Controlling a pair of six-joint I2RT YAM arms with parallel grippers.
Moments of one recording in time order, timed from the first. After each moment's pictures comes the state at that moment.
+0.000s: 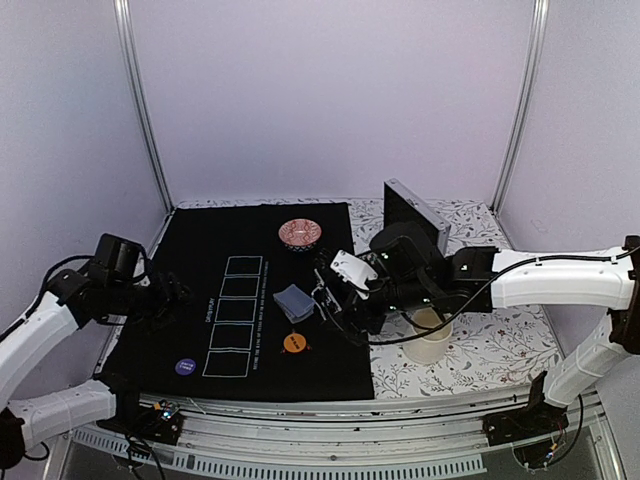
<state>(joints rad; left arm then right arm) -0.24 0.75 0.64 -0.81 0.17 -0.96 1.11 1.51 1.11 -0.28 0.00 -0.07</state>
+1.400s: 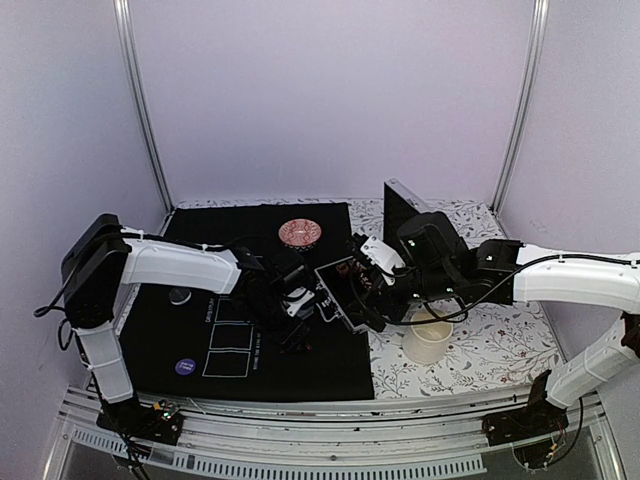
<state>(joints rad) -0.91 1.86 1.19 -0.66 0.08 -0.24 1.01 1.39 1.05 -0.35 0.02 0.01</state>
